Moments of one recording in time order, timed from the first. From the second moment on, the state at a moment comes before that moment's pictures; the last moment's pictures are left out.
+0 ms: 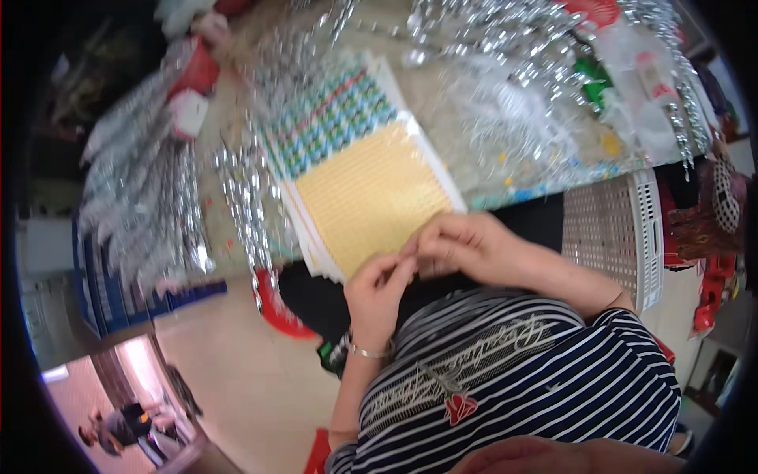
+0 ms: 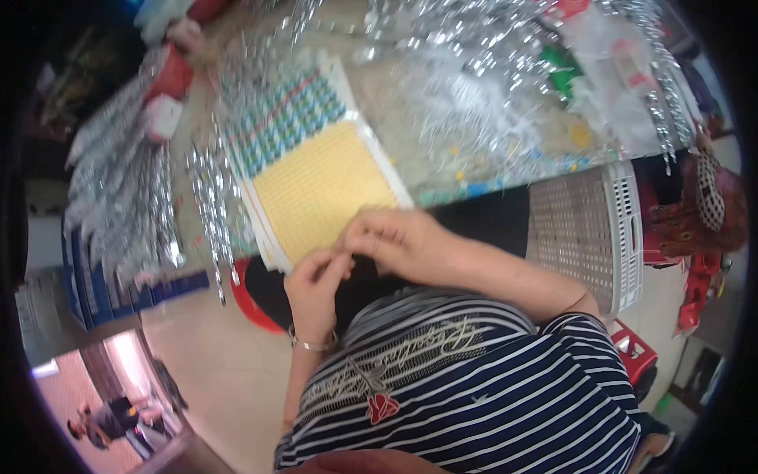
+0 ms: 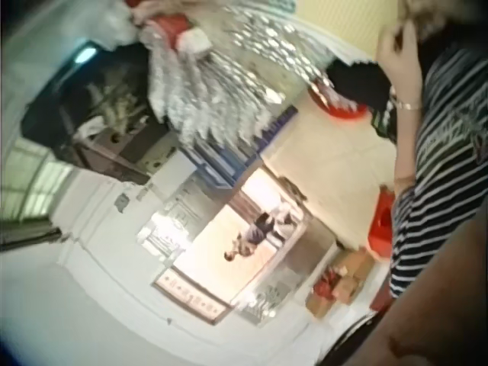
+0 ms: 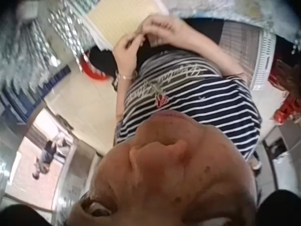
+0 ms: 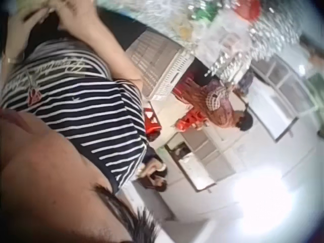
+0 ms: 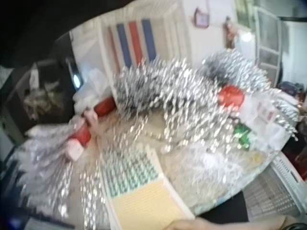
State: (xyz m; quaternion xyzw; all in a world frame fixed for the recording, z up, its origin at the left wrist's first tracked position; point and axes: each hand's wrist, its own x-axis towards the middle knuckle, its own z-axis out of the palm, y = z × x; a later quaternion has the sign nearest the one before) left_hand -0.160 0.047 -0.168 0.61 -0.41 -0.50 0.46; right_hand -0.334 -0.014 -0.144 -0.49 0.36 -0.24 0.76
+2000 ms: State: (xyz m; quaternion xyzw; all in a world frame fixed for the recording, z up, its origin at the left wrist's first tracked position) left_hand -0.177 0.076 -0.164 0.52 -0.46 -0.46 0.56; right_hand -0.333 0.013 -0.179 -0.74 0.29 -0.37 0.48
